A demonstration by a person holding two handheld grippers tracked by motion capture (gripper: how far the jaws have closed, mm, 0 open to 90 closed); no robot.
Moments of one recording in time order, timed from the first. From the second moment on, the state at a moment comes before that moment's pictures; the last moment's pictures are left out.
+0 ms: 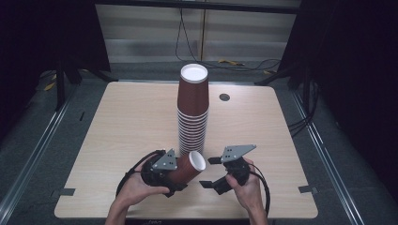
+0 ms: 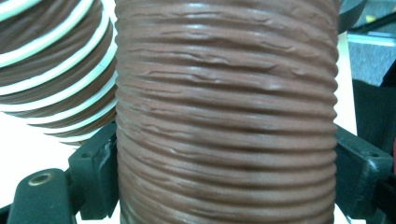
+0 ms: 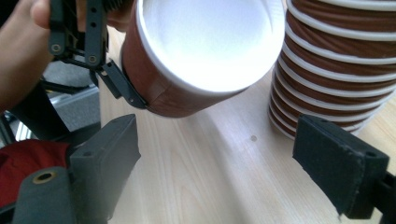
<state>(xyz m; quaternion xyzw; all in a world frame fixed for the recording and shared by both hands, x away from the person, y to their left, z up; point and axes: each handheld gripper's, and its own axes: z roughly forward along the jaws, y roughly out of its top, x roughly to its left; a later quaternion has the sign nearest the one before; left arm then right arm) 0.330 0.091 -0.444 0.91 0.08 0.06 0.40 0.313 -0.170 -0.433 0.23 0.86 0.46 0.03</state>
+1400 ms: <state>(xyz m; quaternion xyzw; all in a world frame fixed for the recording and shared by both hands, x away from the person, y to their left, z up) 0.326 0.060 -0.437 0.95 0.02 0.09 0.29 0.330 -0.146 -0.425 0.20 0.90 0.38 -0.03</state>
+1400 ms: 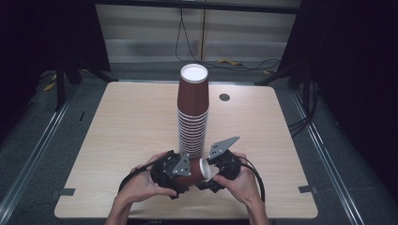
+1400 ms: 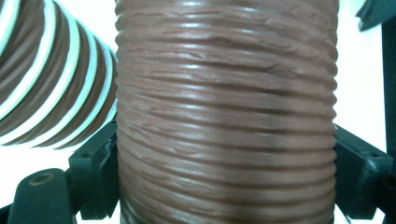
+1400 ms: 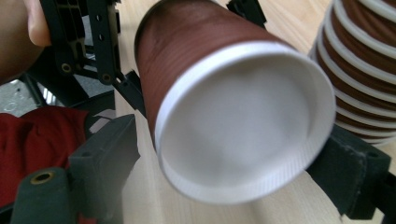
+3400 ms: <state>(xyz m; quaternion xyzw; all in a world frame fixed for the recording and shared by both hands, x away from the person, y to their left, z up) 0.319 0.066 -0.446 0.94 -0.01 0.08 0.34 0.339 -0.134 -0.427 0.17 0.92 0.36 -0.08</state>
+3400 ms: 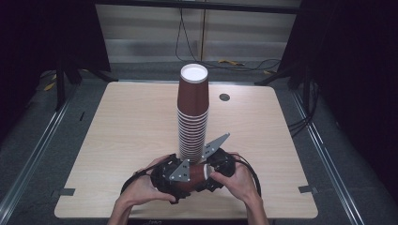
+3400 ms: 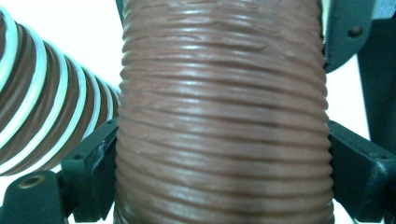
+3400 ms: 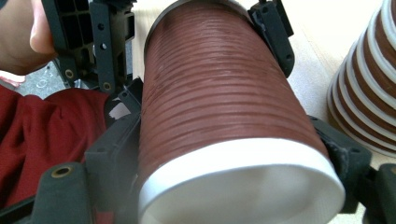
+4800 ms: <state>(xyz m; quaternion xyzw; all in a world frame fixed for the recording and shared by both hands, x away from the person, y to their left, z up) 0.323 0.098 -0.432 0.87 -0.02 0.08 0.49 0.338 -0.144 -0.423 0.18 0.91 0.37 -0.06</state>
